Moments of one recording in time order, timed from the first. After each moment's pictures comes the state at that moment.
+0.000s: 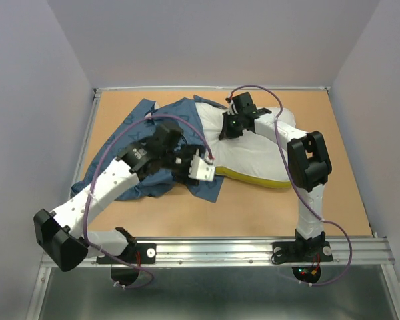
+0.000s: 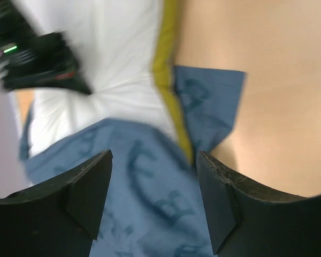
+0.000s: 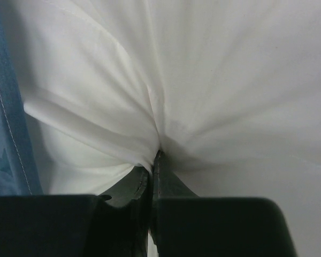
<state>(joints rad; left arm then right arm) -0.64 1.27 1.28 -0.81 0.46 1.04 0.42 2.09 1.64 -0.43 -0.28 0.36</state>
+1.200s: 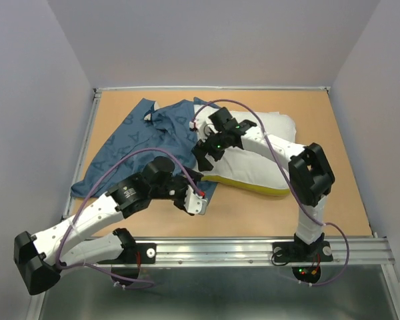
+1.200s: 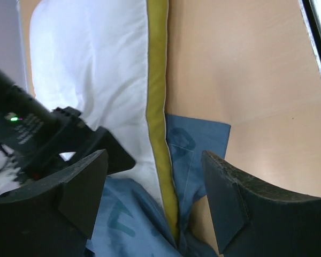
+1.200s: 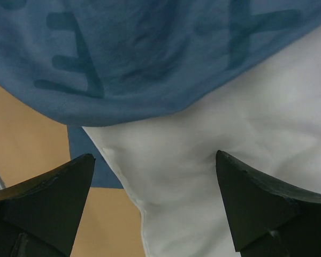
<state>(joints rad) -0.89 0.93 0.79 -0.46 0.40 1.03 0.62 1.92 1.54 -0.58 -0.48 -0.22</state>
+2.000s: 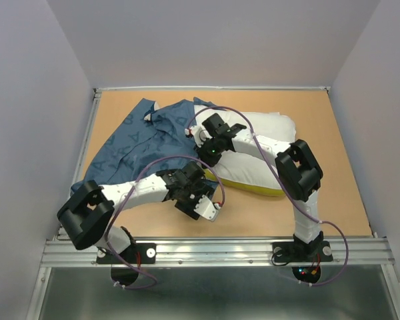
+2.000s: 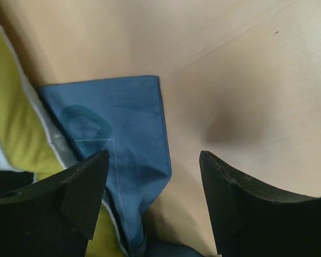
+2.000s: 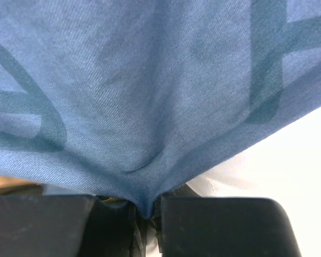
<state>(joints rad) -0.90 1.39 0.77 -0.50 0.27 1.26 0.69 2.04 1.56 -0.57 -0.37 -0.24</state>
